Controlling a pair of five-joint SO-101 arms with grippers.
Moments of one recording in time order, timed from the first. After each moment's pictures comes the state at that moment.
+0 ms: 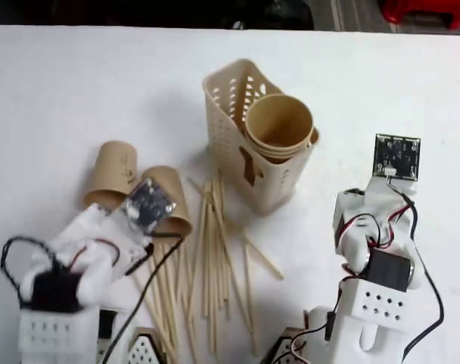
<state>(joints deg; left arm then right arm) -1.4 -74.5 59.1 81.1 -41.9 13.0 -63.8 58.1 58.6 9.5</state>
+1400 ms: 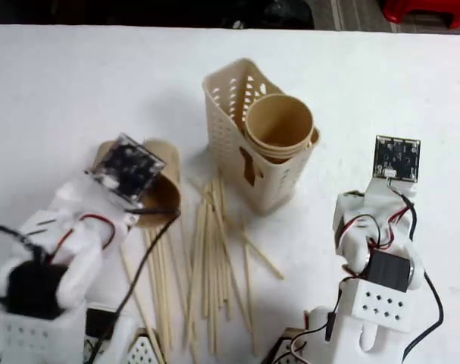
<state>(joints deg) 3.1 -65.5 37.6 77.9 -29.8 13.0 -63.8 59.0 58.6 9.5</state>
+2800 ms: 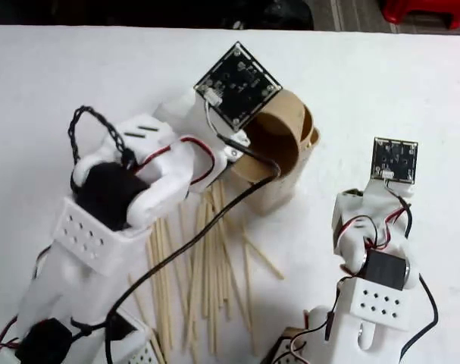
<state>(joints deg) 30.5 -25.6 -6.1 72.9 -17.7 13.0 -63.8 62.2 53.9 9.3</state>
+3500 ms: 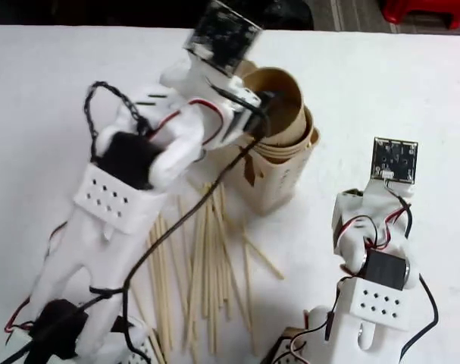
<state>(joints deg) 25.0 -16.9 -6.5 57.7 -8.8 13.0 -63.8 62.2 53.9 9.3</state>
